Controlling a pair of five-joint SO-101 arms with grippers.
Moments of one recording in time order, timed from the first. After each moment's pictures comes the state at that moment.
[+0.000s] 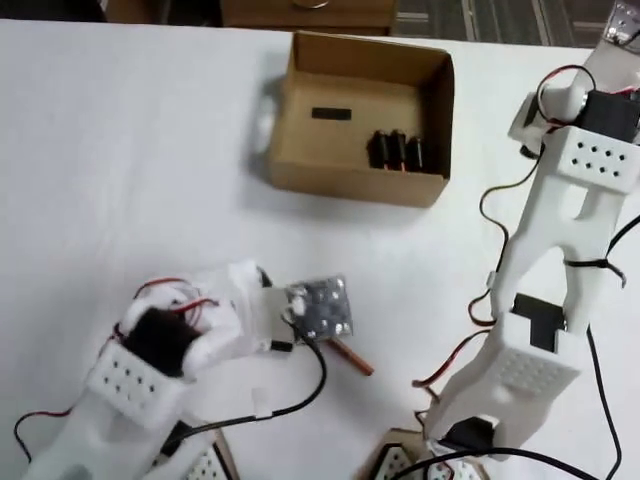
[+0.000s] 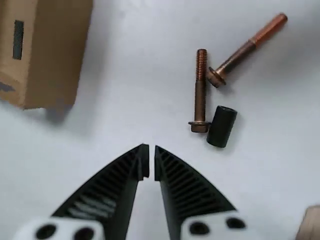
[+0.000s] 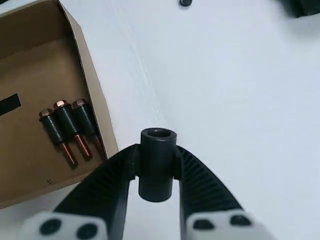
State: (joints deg) left arm 23.8 -54.0 48.2 76.2 -54.8; right arm 15.1 20.6 -42.3 90.3 -7.4
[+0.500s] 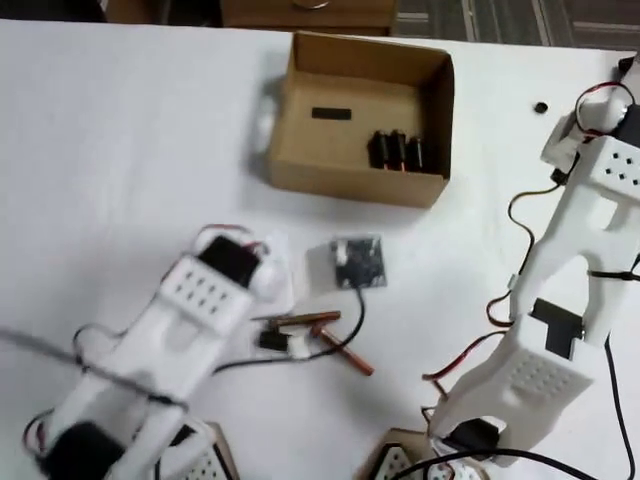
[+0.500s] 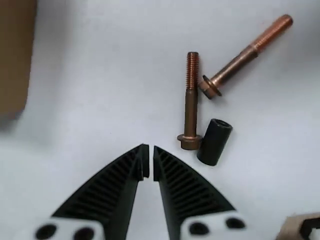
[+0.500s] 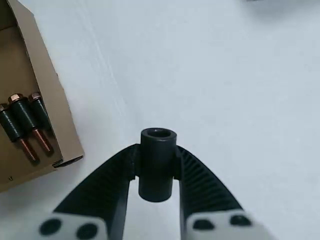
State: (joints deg) left arm 25.5 -21.7 31.7 74.9 -45.8; right arm 21.8 20.7 -41.3 92.1 -2.0
